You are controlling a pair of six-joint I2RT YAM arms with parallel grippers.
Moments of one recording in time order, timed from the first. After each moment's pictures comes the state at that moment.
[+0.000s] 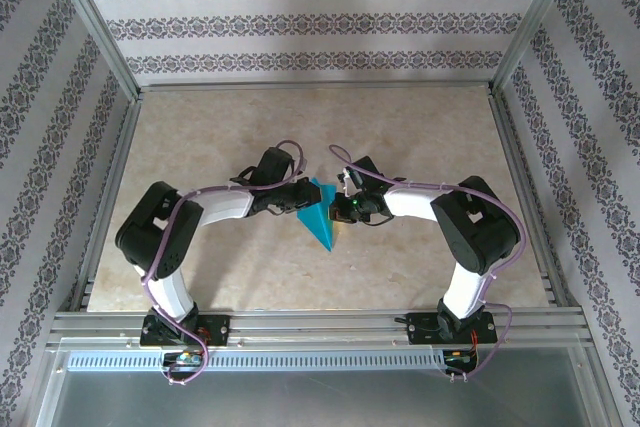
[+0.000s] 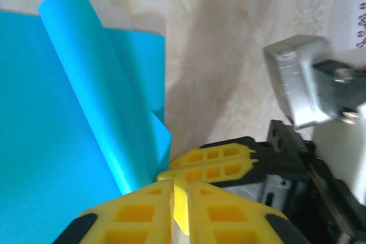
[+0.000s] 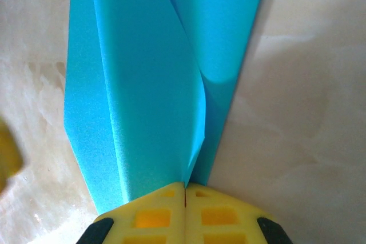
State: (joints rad) left arm -0.53 1.79 0.93 0.05 0.50 -0.81; right arm 0.55 1.79 0.88 -0.16 -0.42 0.60
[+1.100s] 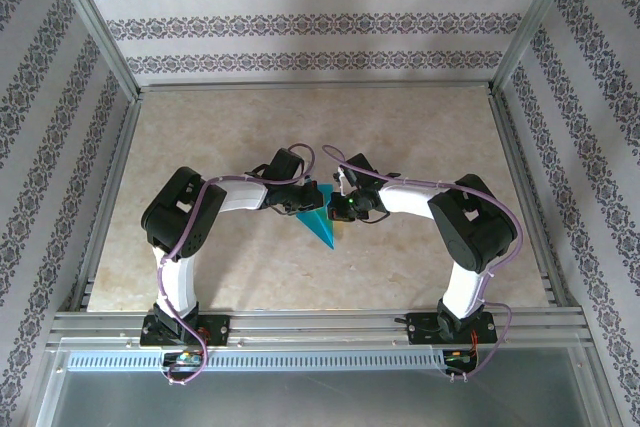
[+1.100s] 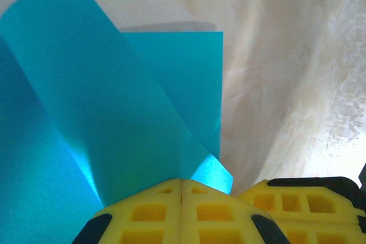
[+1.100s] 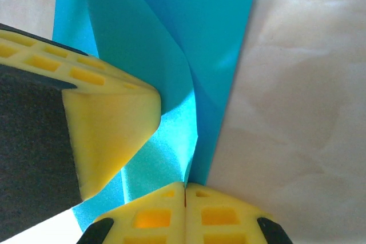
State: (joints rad) left arm -0.53 1.95 1.04 -0.02 0.49 -0.73; right arm 0.57 1.81 0.95 -0.26 -0.37 0.55
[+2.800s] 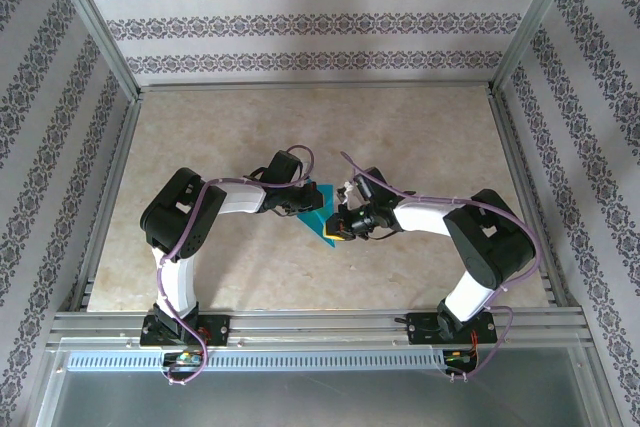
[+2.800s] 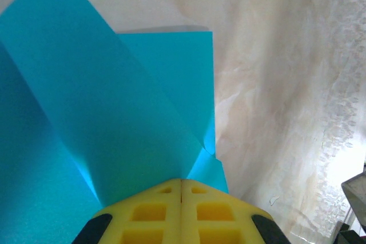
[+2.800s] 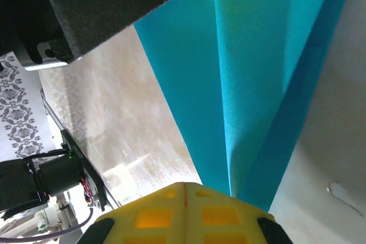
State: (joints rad) left arm -0.53 1.95 1.00 0.06 0.49 -0.73; right arm 0.57 1.67 0.73 -0.07 -0.73 0.76
